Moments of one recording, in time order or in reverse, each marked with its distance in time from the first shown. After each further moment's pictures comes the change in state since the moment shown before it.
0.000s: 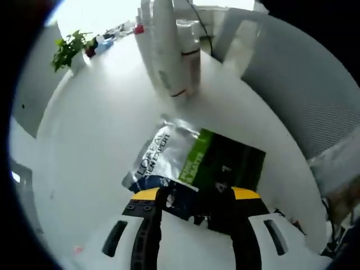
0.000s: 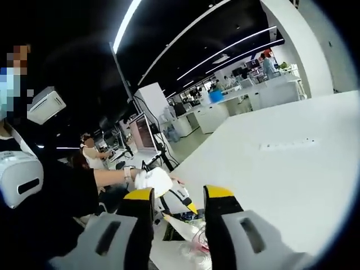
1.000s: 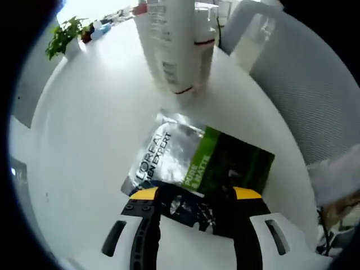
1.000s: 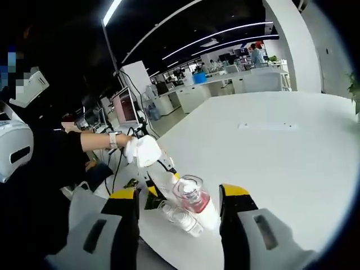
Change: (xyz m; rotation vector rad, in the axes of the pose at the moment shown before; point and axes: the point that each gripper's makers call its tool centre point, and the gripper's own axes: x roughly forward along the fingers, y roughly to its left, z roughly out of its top) left arm 0.011 0.006 0.008 -0.095 0.075 -0.013; right arm -0.039 -0.011 -0.055 -0.054 0.185 -0.119
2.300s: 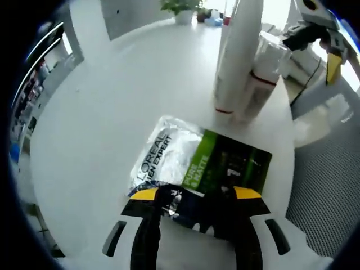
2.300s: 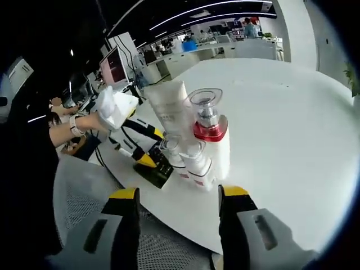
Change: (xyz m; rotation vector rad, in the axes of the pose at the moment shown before) left arm 0.006 -0.027 0.018 -0.762 -0.139 0.347; right arm 0.017 0.027 -0.106 0.029 0.251 -0.077
